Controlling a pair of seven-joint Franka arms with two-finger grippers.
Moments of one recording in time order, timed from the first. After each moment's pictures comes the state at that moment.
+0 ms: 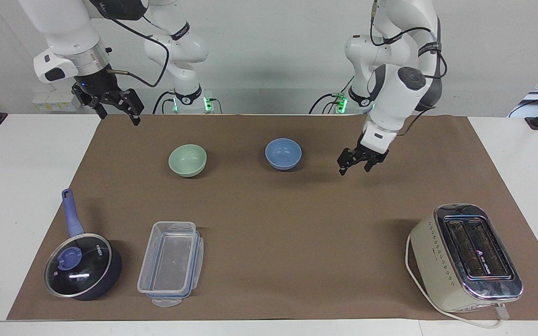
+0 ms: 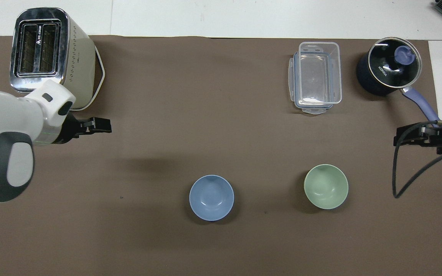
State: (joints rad) left arm -0.16 -0.01 0.02 -2.01 -0.17 2.10 -0.10; right arm -0.06 -0.13 0.03 -1.79 -0.01 1.64 0.17
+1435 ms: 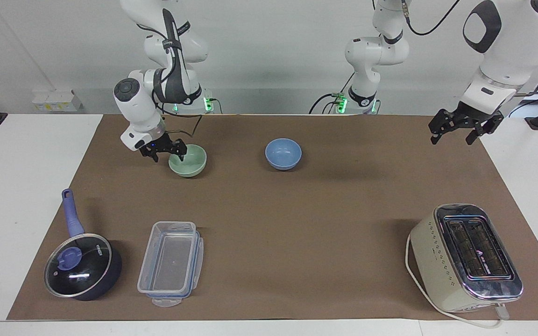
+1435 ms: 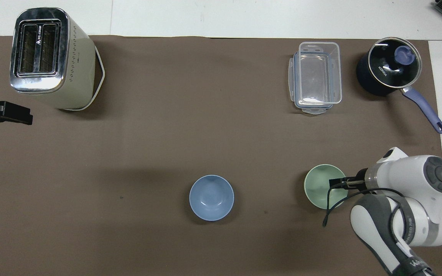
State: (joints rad) left arm -0.05 0.02 0.03 -1.61 0.01 1.66 0.07; right arm -0.04 -0.11 0.04 -2.51 0.07 2.33 -0.07
